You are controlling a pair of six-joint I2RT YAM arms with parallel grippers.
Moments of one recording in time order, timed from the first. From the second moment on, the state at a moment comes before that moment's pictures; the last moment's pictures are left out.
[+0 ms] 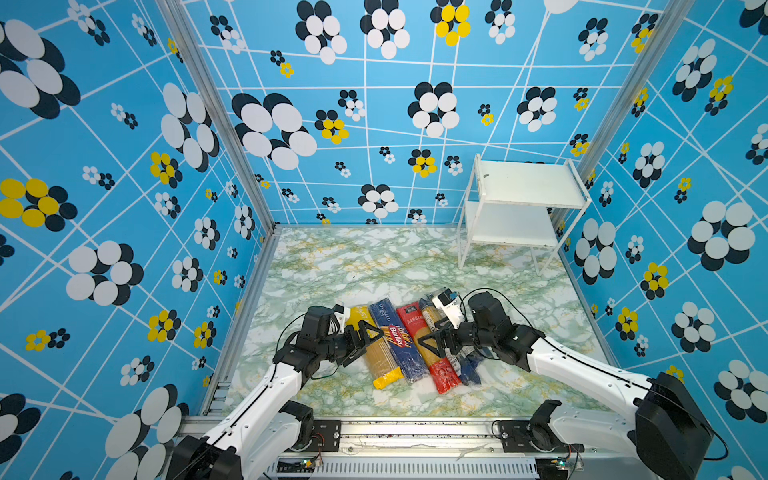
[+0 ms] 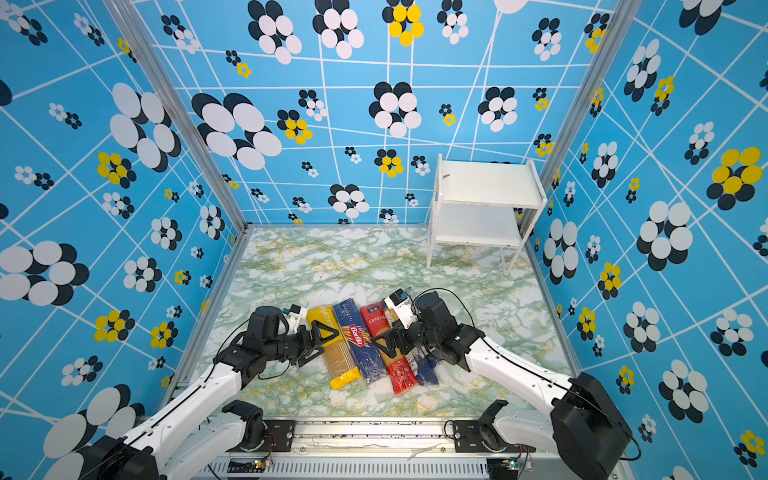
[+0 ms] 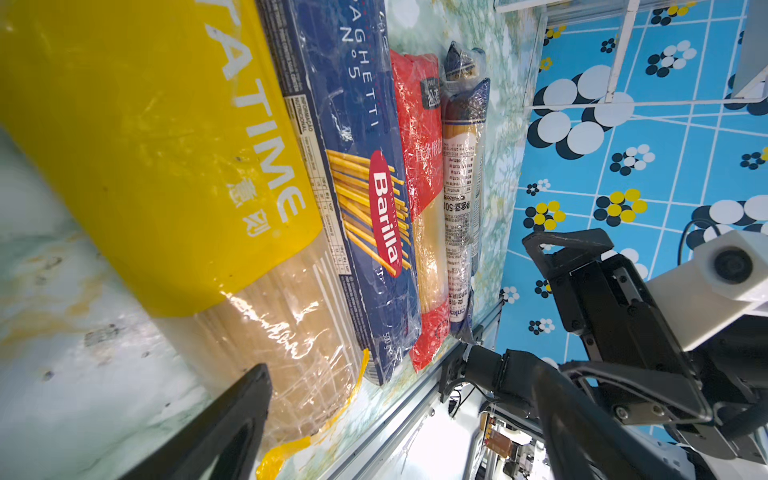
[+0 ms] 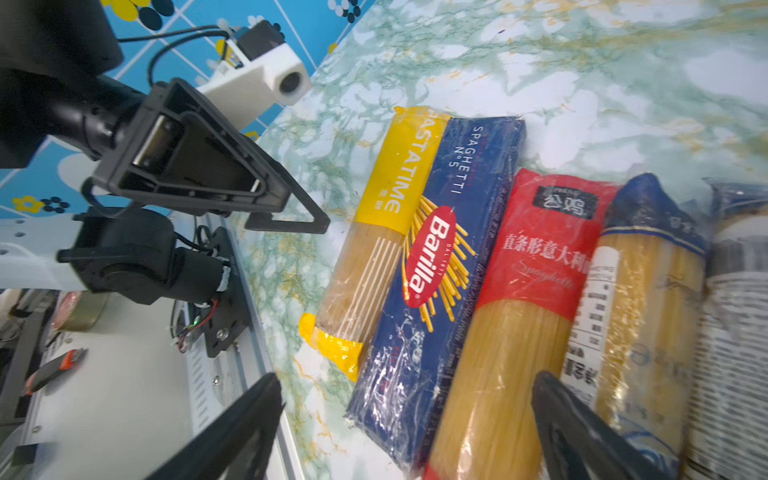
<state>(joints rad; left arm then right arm) -0.28 0.91 0.39 -0.21 0.71 -0.96 0.71 1.21 0.64 -0.06 -0.46 0.25</state>
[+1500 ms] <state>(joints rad) -0.09 0.93 0.38 -0.31 0.72 -0.90 0.95 1.52 0.89 -0.12 -0.38 0.31</state>
